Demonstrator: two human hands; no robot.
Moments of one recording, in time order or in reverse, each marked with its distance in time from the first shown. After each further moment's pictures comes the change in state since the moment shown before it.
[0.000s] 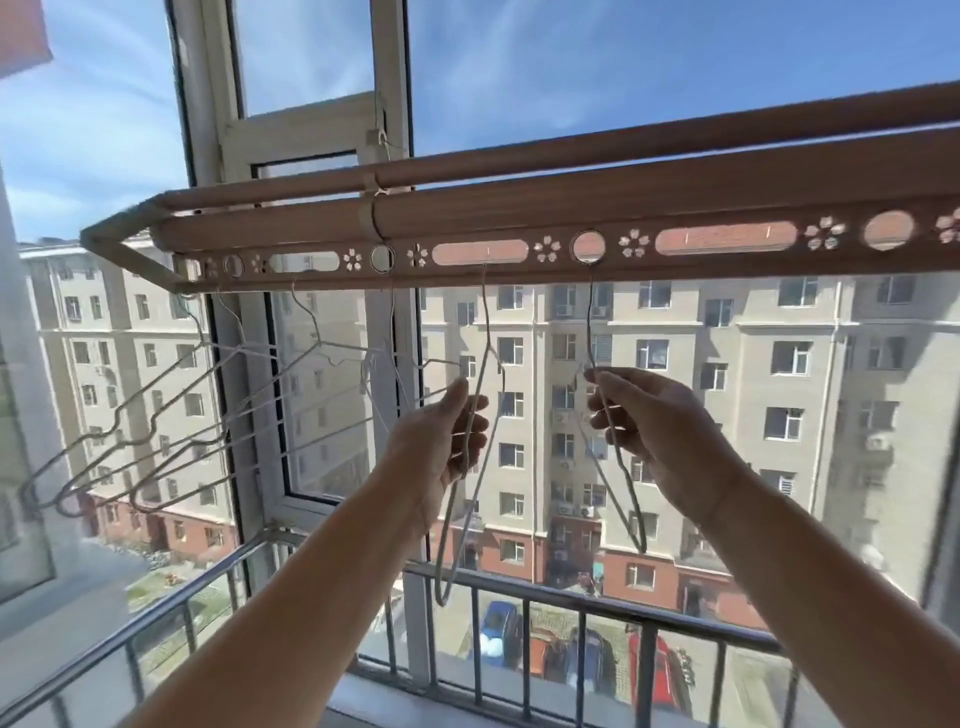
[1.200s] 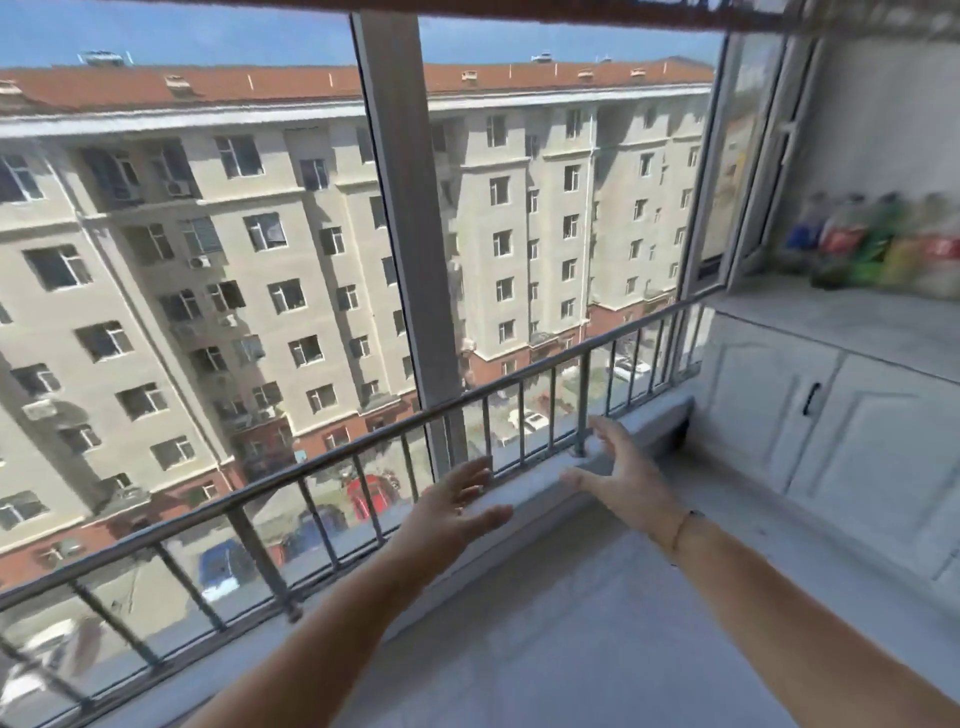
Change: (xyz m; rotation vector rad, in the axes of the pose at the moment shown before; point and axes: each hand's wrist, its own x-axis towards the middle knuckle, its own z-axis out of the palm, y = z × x) left_hand -0.194 -0.310 0.329 0.461 -1.174 -0.088; right_hand -0.331 0.086 -0.421 -0.696 0.667 0.431
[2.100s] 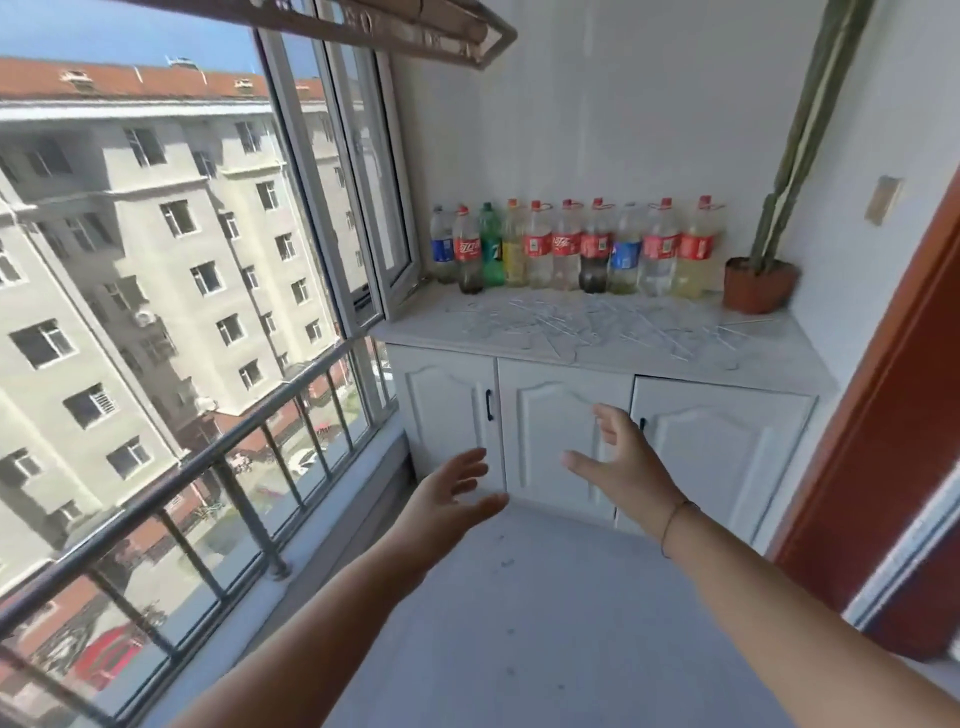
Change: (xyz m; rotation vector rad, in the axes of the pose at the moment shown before) left_hand 0.334 0.139 0.481 -0.036 -0.595 0.166; right_hand 0.056 0.247 -0.469 -0.101 0.682 0.287
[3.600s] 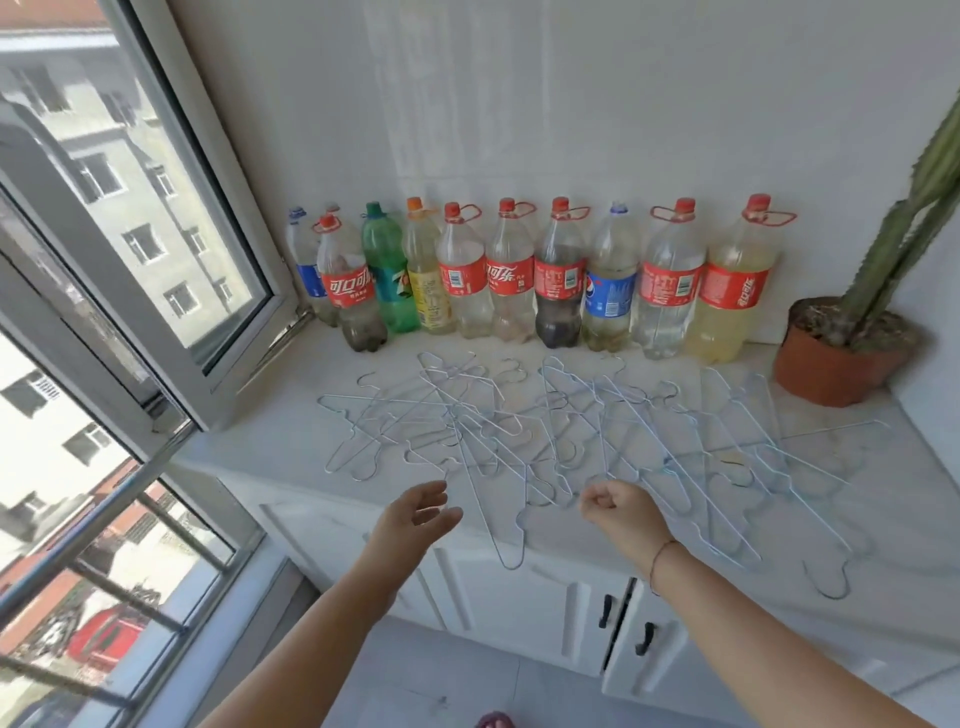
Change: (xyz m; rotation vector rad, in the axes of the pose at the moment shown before) left_hand 0.682 -0.042 0.073 -0.036 0.034 -0.236; right_hand 0.617 0.259 -0.082 0.078 -0.007 0.422
